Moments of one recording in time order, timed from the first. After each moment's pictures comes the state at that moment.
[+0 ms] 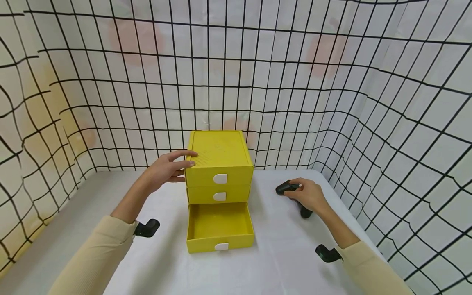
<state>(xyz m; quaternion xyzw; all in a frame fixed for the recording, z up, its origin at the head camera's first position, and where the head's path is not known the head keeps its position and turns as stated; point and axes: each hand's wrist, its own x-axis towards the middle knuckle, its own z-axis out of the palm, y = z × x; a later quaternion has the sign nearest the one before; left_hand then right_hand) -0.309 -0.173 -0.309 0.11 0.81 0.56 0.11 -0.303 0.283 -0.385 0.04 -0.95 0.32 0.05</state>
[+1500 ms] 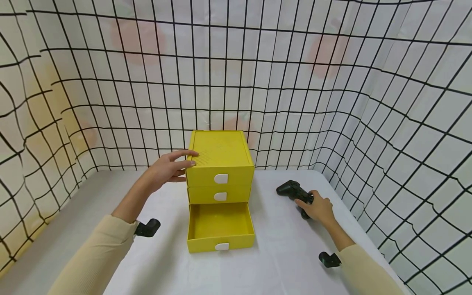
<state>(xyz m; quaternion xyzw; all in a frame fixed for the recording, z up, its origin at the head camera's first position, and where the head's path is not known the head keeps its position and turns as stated) -0.310 -0.172 -0.310 0.11 0.82 0.56 0.11 -0.319 0.326 -0.454 -0.06 -0.97 0.23 0.03</state>
